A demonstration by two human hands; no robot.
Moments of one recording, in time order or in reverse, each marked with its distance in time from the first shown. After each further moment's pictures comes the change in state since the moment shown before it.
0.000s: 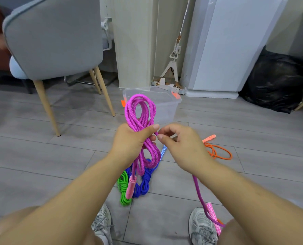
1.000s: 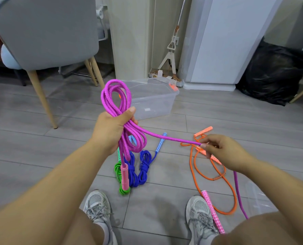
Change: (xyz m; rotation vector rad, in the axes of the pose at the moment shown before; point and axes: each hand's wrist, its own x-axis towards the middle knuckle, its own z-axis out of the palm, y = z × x) left_hand 0.003 0.006 -0.032 -0.112 0.054 -0.060; right_hand -0.030 0.100 -0.066 -0.280 -0.215 0.244
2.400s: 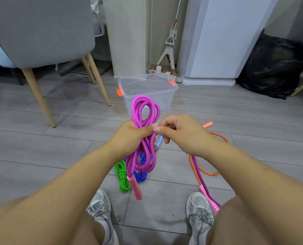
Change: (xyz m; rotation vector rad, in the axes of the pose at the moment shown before) left_hand -0.022 -0.011 0.029 0.248 -0.349 -0.104; right_hand 0.009 -0.110 0.018 0.310 -0.079 -0.244
